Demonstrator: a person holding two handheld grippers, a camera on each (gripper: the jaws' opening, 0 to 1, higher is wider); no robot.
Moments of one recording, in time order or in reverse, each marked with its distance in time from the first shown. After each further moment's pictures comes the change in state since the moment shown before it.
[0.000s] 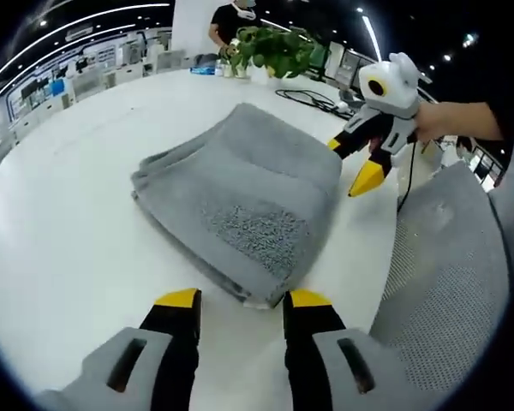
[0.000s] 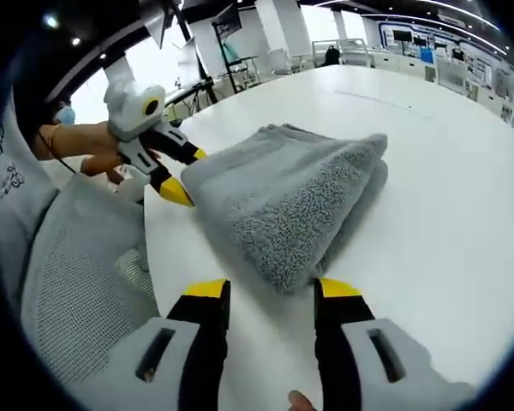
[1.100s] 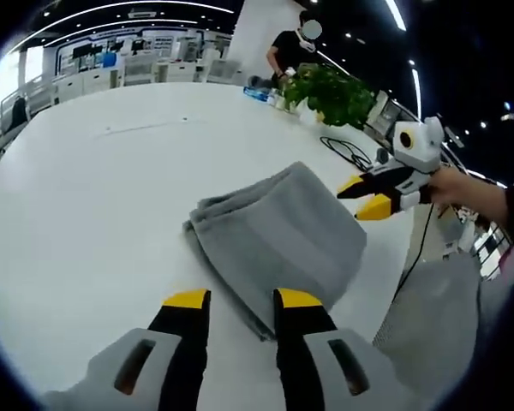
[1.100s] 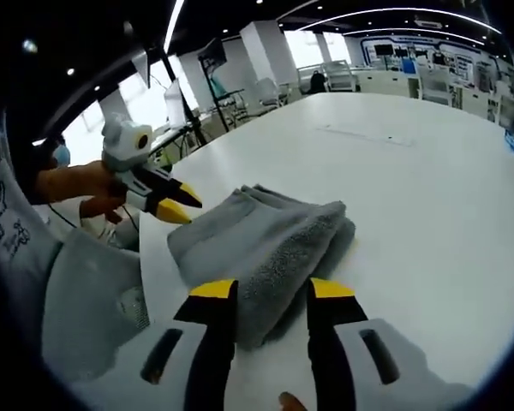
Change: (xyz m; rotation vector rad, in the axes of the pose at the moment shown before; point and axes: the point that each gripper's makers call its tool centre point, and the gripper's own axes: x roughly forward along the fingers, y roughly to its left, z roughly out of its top) left arm -0.031 0.025 0.033 -0.267 -0.106 0.060; right arm -0.021 -0.028 0.054 0.079 -0.161 0.006
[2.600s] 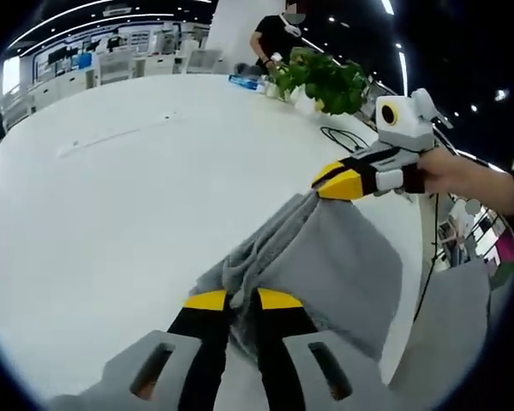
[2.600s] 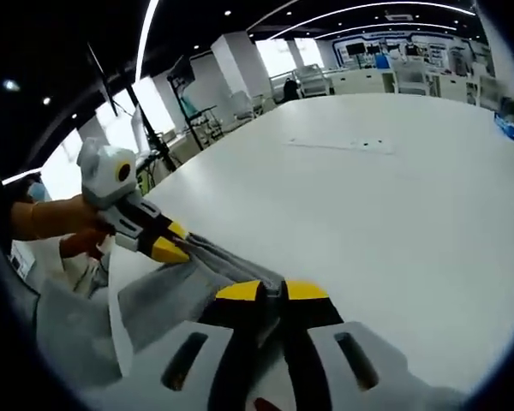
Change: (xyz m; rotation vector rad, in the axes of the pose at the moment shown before) left arm 0.069 0.037 0.056 0.068 0.064 -0.039; right arm 0.052 -0.065 0.062 0.127 -0.087 -0.084
